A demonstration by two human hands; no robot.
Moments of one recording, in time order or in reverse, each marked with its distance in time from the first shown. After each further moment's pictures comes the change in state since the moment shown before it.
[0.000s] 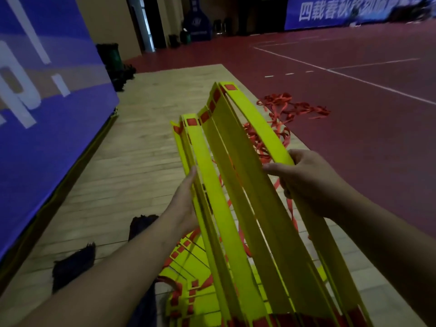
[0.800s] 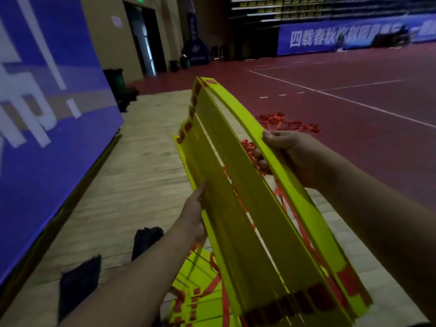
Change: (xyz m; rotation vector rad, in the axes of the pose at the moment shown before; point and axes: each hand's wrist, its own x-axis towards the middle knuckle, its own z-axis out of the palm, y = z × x) left_hand -0.044 -0.010 0.012 -0.085 -0.163 0.044; right_hand -0.025 -0.075 -0.010 0.545 -0.296 0.031
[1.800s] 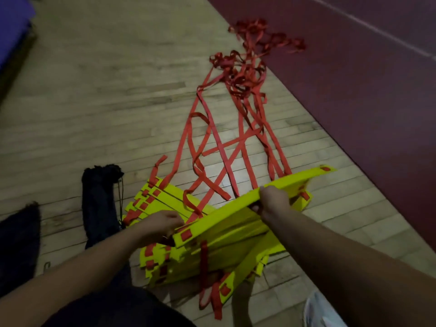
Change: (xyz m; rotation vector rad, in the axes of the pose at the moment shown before) left_hand 0.094 -0.132 -0.192 1.119 -0.076 -0.493; right_hand 0.049 0.326 -0.097 -0.018 1.008 0.547
